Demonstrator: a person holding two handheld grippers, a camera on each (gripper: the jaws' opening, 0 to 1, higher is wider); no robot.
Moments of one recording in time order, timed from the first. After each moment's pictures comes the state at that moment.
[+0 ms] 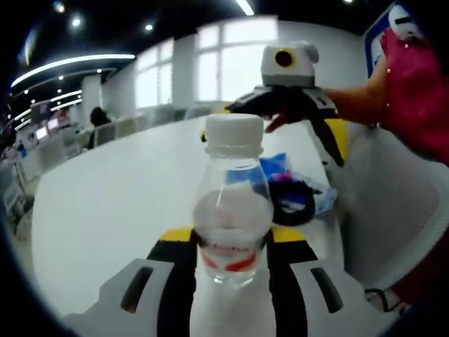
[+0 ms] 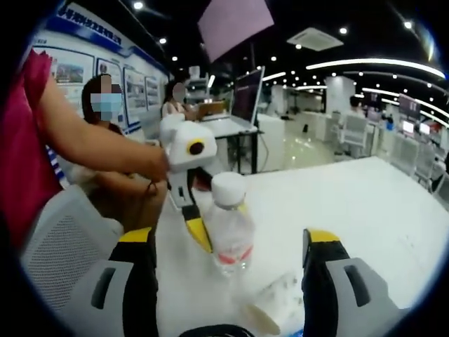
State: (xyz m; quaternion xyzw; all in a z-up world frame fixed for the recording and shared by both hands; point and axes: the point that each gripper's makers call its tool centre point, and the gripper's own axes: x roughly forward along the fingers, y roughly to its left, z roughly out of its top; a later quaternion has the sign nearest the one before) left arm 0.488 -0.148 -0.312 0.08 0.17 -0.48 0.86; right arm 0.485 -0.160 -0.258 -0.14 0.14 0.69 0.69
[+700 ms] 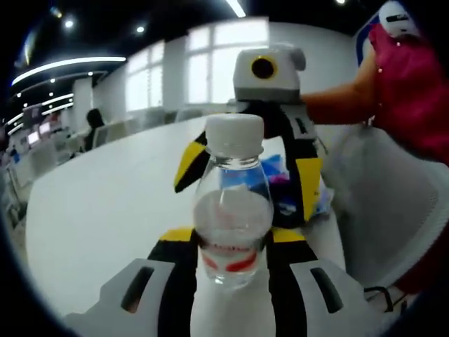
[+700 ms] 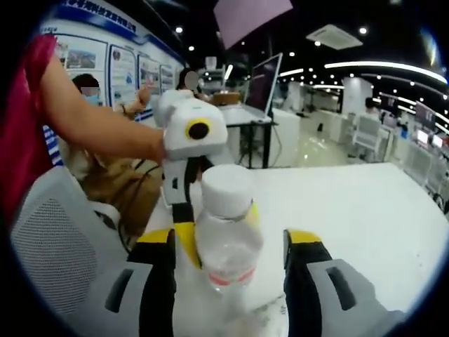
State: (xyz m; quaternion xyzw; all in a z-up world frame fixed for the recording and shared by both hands) left arm 0.492 -0.158 -0.309 0.09 0.16 -0.51 0.84; right arm 0.489 -0.131 -0.282 -0.17 0.13 0.72 0.66
